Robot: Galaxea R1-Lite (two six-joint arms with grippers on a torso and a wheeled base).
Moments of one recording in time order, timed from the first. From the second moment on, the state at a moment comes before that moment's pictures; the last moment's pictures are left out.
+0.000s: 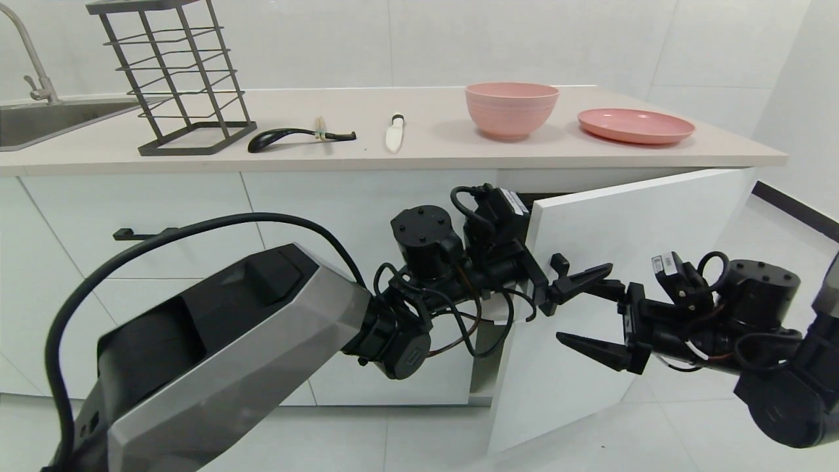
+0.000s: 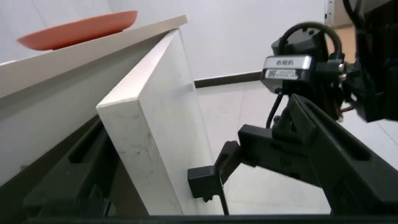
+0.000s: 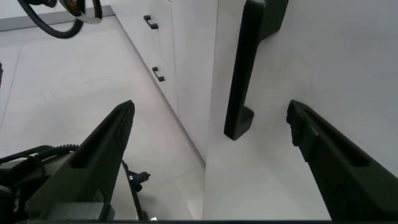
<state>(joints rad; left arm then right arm) -0.81 2.40 -1.46 -1.26 -0.58 0.11 0.09 2.08 -0.37 -1.51 1.03 -0.18</state>
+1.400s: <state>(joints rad) -0.81 2.40 -1.43 -1.02 -0.46 0.17 0.07 1.17 0.00 -1.08 0.83 -0.26</state>
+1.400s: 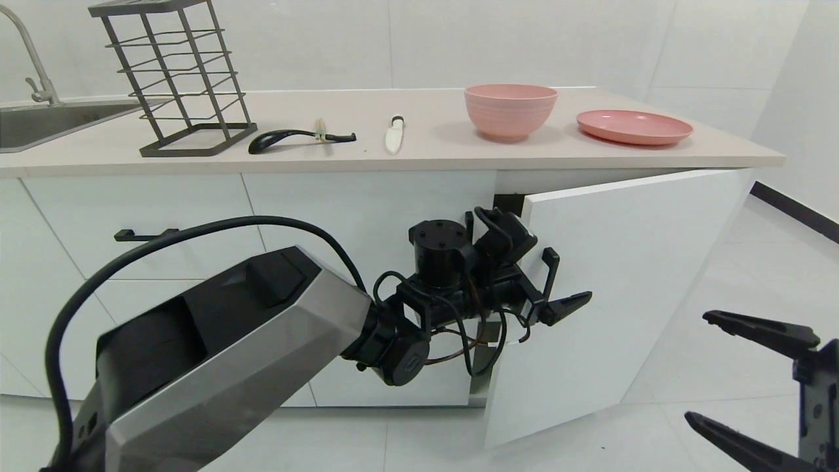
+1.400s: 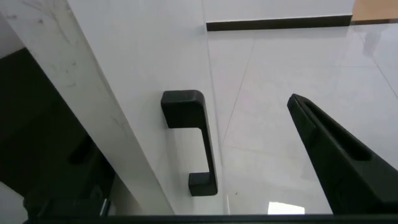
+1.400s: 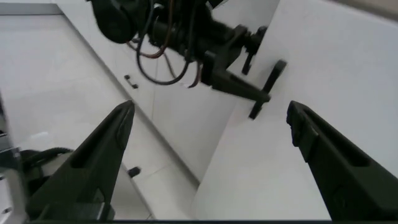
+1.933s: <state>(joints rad) -0.89 2.40 -1.40 -1.05 -0.47 0.18 0.06 0.70 0.00 -0.68 0.83 -0.26</state>
